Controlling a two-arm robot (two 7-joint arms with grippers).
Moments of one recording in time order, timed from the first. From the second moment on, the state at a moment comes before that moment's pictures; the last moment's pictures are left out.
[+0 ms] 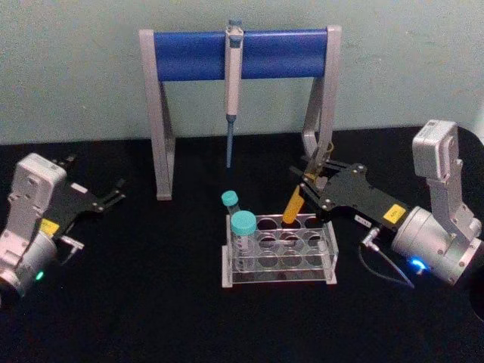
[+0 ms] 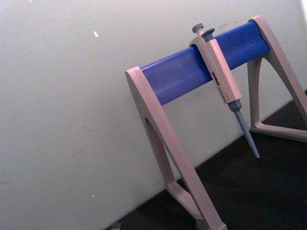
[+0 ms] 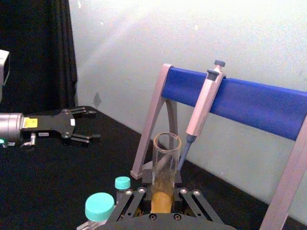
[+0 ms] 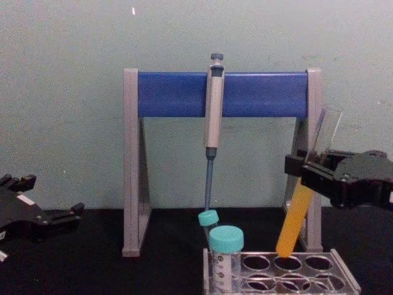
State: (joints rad) left arm -0.20 0.60 0.45 -1.41 -0.25 -0.12 0.03; right arm 0.15 0.48 -0.35 -1.61 0.41 -0.05 0.49
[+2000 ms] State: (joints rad) left arm -0.20 0.60 0.45 -1.41 -0.25 -0.12 0.03; right arm 0.33 0.41 -0.39 -1.46 0.43 -0.03 0.48
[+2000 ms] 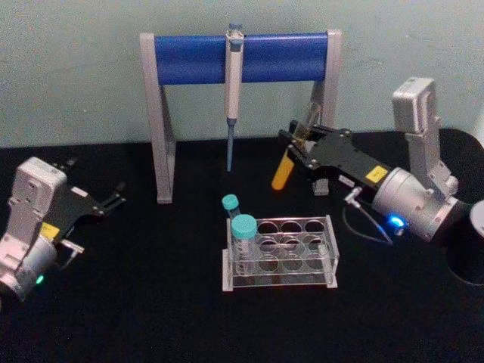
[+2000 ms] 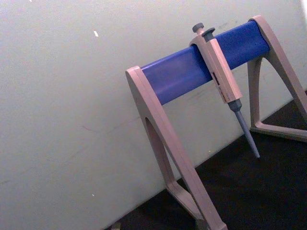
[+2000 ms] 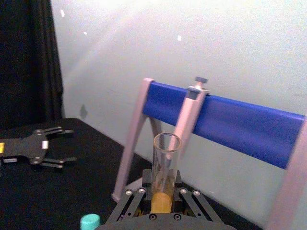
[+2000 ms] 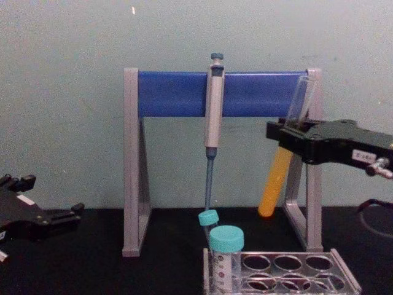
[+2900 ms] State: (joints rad) left arm -0.20 0.60 0.45 -1.41 -0.25 -0.12 0.03; right arm 0.14 0.55 -0.35 -1.70 0.48 0.02 0.50
